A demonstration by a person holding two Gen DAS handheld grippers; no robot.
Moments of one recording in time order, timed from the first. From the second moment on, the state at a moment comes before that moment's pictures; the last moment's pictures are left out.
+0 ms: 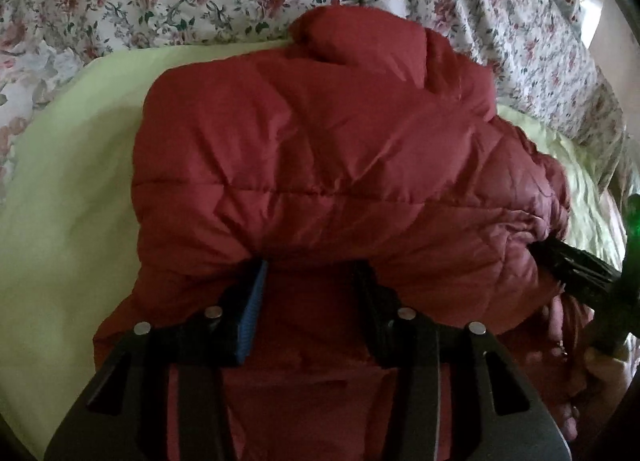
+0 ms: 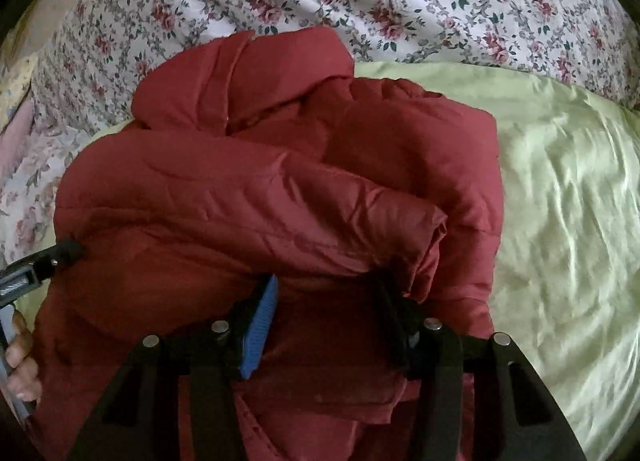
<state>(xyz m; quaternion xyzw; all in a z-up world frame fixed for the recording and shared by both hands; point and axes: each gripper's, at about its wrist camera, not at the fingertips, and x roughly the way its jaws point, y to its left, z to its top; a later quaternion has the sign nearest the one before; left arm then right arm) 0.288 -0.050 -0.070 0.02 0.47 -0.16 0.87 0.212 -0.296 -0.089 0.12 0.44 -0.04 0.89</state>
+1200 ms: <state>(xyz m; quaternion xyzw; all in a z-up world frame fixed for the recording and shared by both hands) 0.138 0.079 -0.042 -0.03 0.49 -0.12 0.86 0.018 -0.324 -0.041 0.22 0.45 0.00 0.87</state>
